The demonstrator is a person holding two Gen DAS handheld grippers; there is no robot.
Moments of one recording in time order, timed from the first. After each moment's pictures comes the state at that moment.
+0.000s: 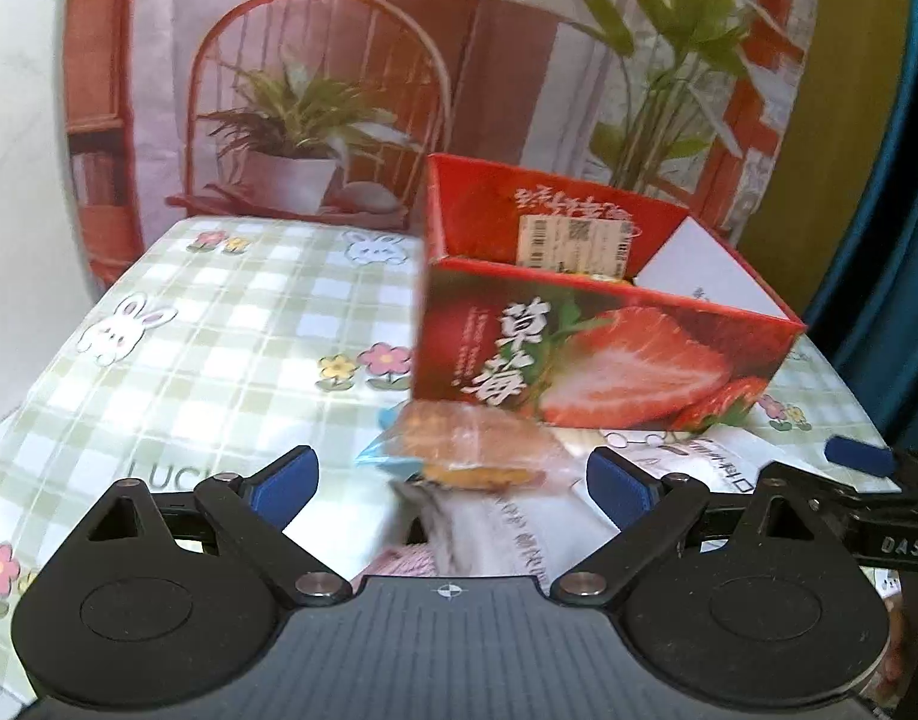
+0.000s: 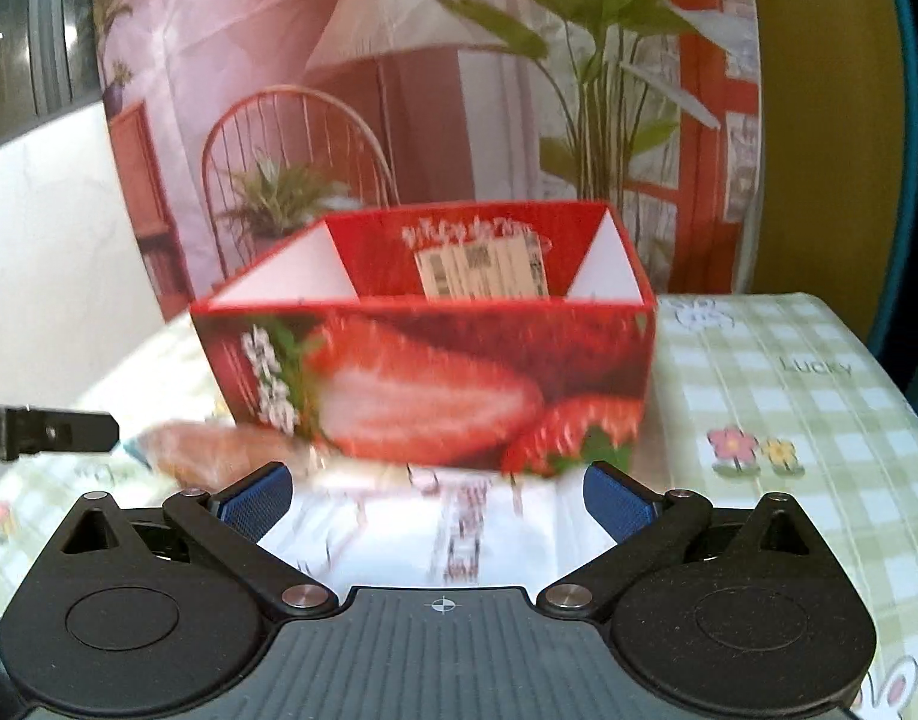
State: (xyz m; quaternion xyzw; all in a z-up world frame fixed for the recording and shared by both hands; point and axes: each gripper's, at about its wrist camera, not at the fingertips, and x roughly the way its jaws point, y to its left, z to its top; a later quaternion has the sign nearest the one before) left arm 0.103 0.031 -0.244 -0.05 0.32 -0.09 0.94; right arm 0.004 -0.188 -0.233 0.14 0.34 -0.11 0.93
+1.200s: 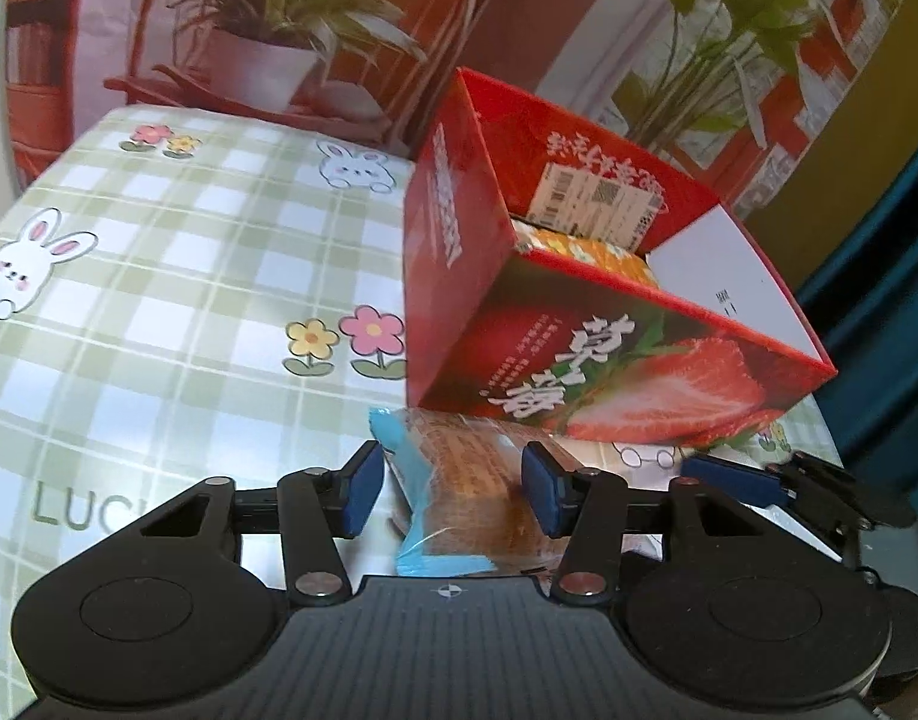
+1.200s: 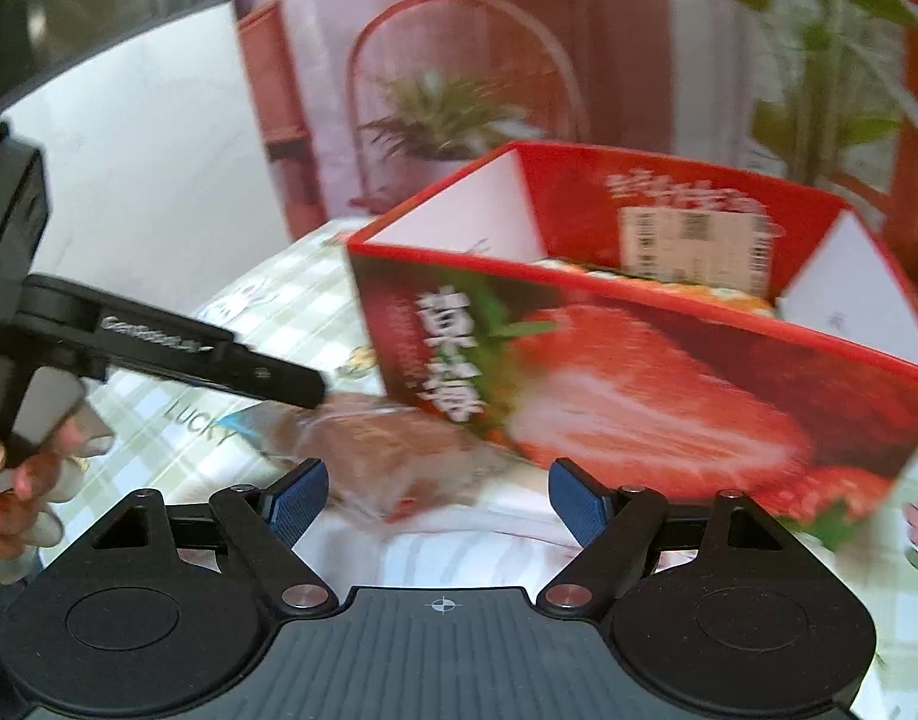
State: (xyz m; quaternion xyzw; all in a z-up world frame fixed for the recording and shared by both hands) left arm 0.202 0.067 -0.277 -0.12 0.41 -0.17 0.89; right arm 0.109 -0.131 -0.253 0.10 0.40 0.05 0.91
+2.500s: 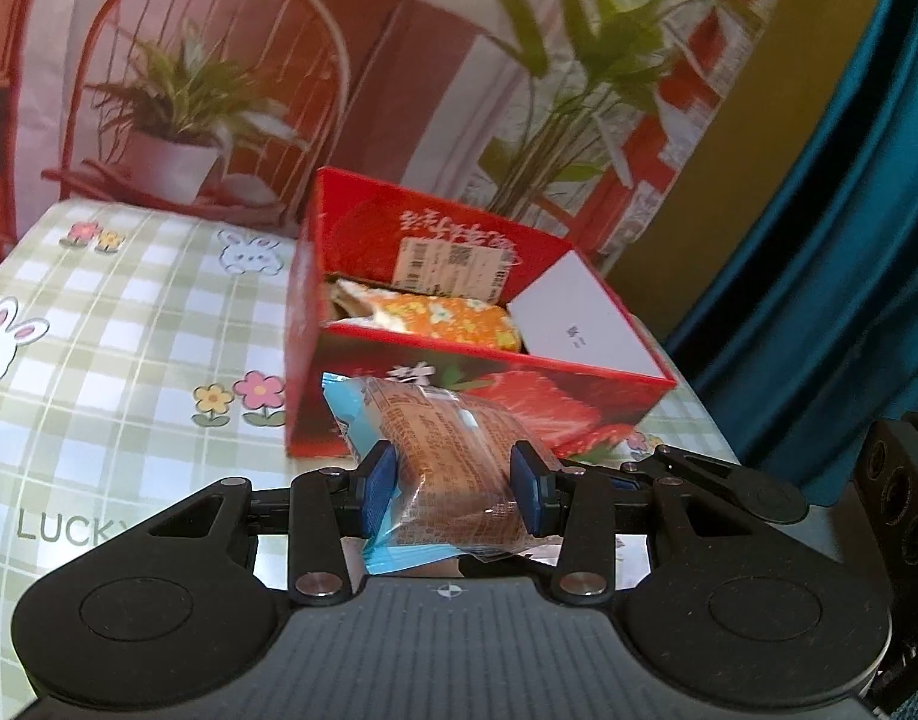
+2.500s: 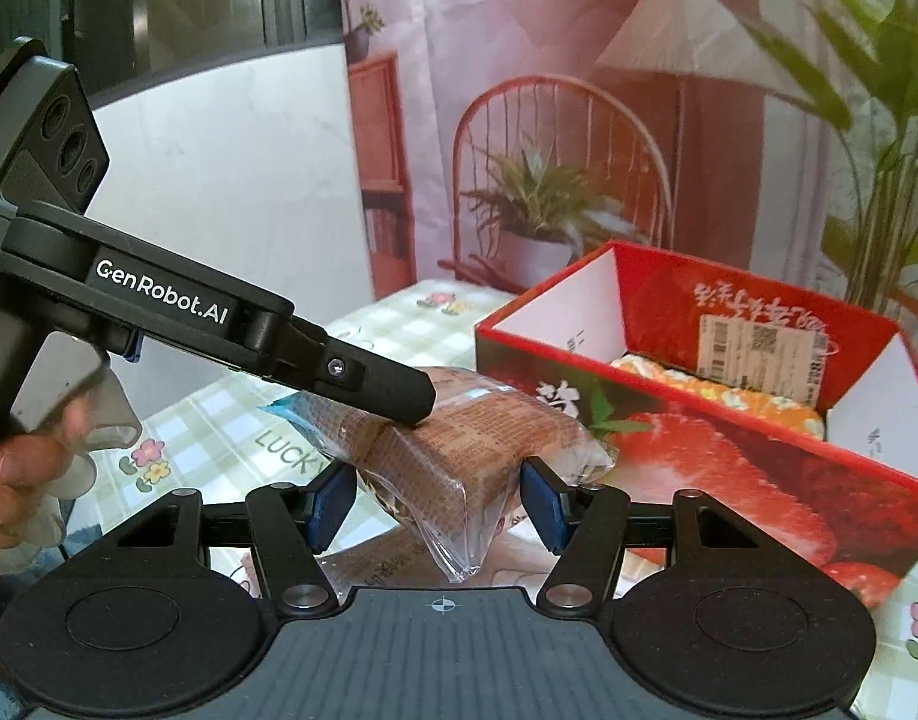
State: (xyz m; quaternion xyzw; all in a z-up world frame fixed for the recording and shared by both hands) left arm 0.141 0.041 -0.211 -0.12 0.34 -0.23 0.91; right arm 0.077 -0.111 -0.206 0.07 0.32 0.12 0.94
